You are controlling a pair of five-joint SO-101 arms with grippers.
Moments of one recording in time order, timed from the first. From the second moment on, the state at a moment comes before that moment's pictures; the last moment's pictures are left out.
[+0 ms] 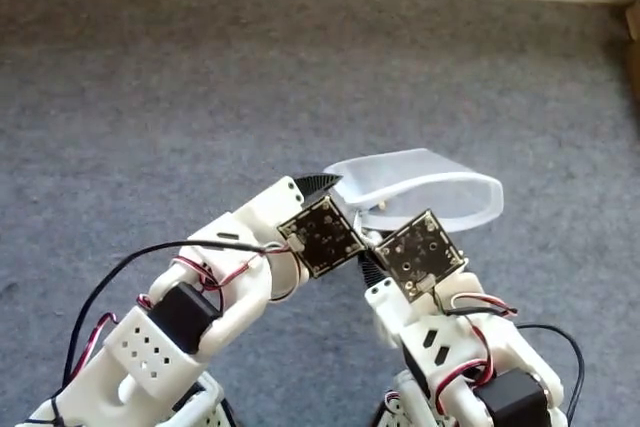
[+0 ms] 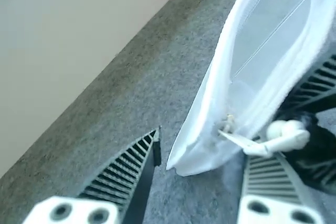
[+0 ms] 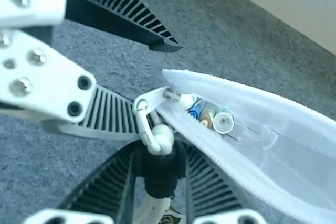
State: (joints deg) left arm 37.8 -61.6 58.8 36.7 -19.4; right arm -27.6 -90.3 51.9 77.1 18.9
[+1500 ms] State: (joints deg) left arm 42.2 -61.2 68.1 25.2 -19.5; right arm -27.9 -89.8 46.0 77.1 6.8
